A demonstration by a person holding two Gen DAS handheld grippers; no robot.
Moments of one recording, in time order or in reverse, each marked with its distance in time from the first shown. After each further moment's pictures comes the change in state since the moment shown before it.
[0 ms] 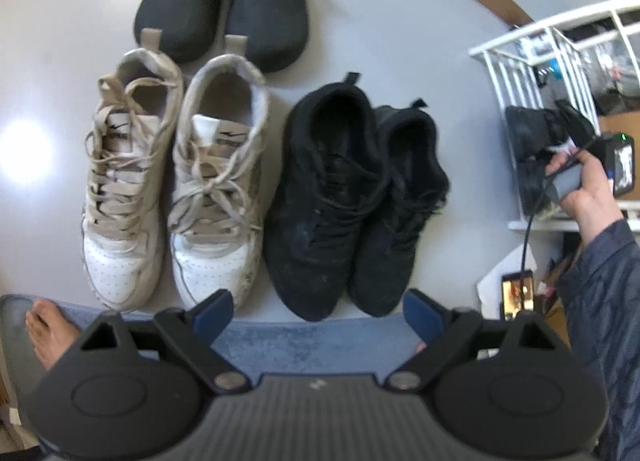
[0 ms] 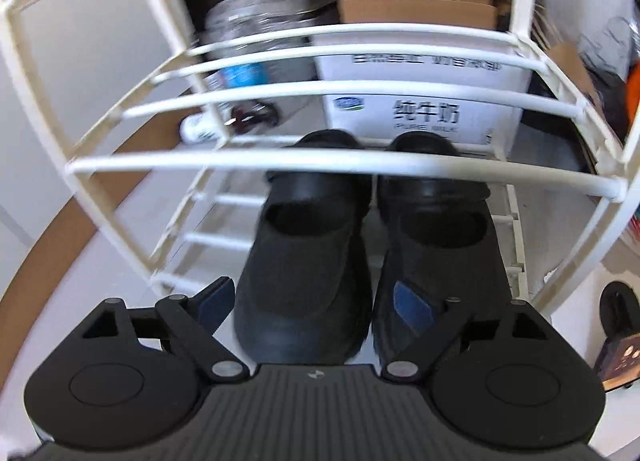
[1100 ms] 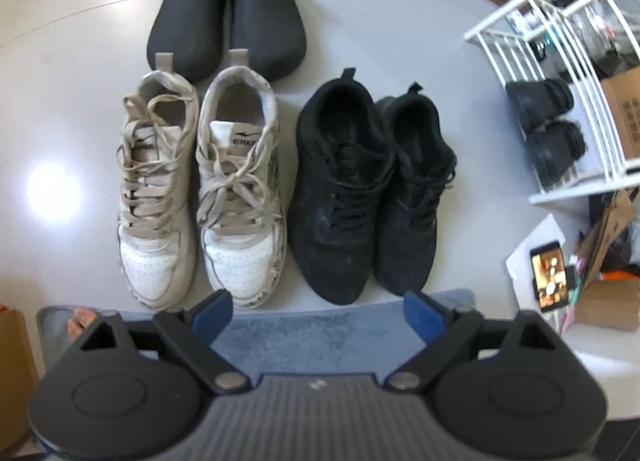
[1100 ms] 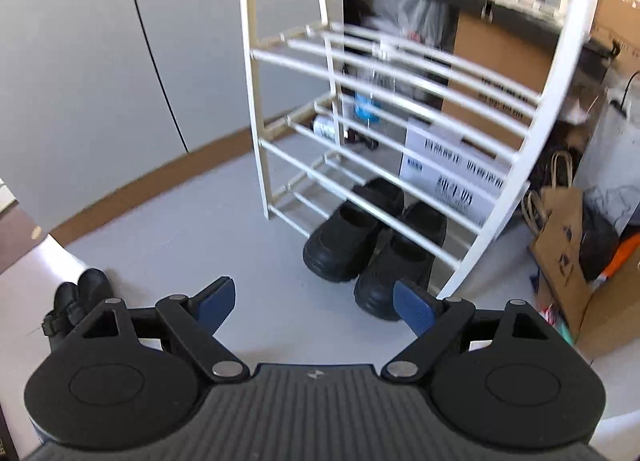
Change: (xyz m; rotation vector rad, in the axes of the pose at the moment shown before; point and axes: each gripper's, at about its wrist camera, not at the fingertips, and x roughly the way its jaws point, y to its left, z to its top) left arm -0.019 -0.017 -0.029 0.074 -0.058 0.110; right arm -0.311 -0.041 0.031 -0.425 0.027 0.205
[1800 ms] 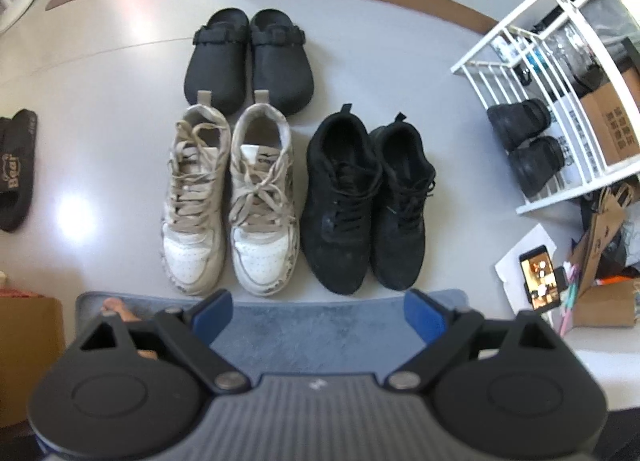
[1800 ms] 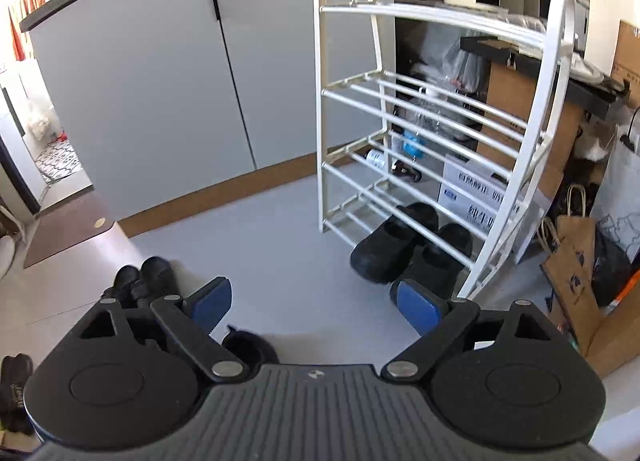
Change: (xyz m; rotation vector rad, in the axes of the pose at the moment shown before) left arm -0.098 -0.009 -0.052 0.043 -0.111 0.068; right arm -0.094 0.012 -0.046 -0.076 -0.075 0.165
